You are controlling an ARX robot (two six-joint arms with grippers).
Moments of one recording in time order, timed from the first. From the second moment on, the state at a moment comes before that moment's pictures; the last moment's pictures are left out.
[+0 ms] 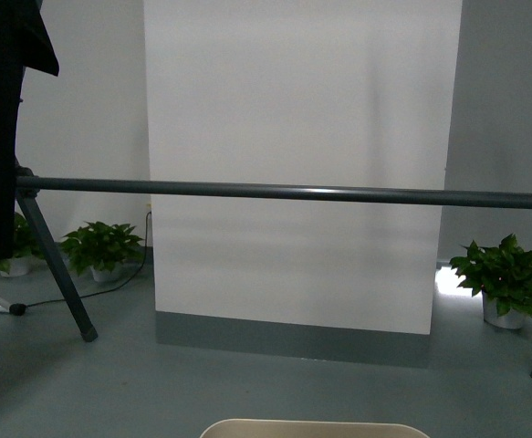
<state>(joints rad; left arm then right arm) 0.00 0.24 0.02 0.24 0.00 -0.01 0.00 0.25 0.01 0.26 0.00 0.00</state>
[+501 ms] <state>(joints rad) 0.00 0.01 0.02 0.00 0.00 -0.01 0.00 0.00 0.01 0.01 0.00 0.00</state>
